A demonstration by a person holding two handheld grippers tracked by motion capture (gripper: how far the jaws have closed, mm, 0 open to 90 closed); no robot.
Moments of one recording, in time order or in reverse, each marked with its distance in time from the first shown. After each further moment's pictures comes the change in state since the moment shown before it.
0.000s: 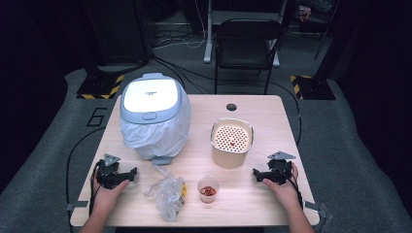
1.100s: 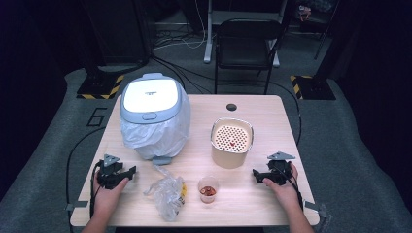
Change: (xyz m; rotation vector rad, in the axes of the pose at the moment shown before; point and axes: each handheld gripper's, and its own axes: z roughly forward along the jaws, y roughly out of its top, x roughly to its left) left arm -0.008 0.003 -0.008 -0.018 -0.037 -0.023; right arm 0.001 -0.001 -0.001 0.001 0.014 -0.018
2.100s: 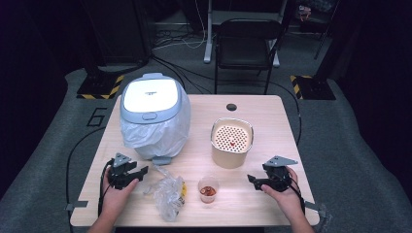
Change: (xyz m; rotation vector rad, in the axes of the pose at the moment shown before) left arm -0.034 0.013 -0.006 -0.015 -0.120 0.065; right arm 0.044 0.015 -0.057 -0.056 0.174 -0.070
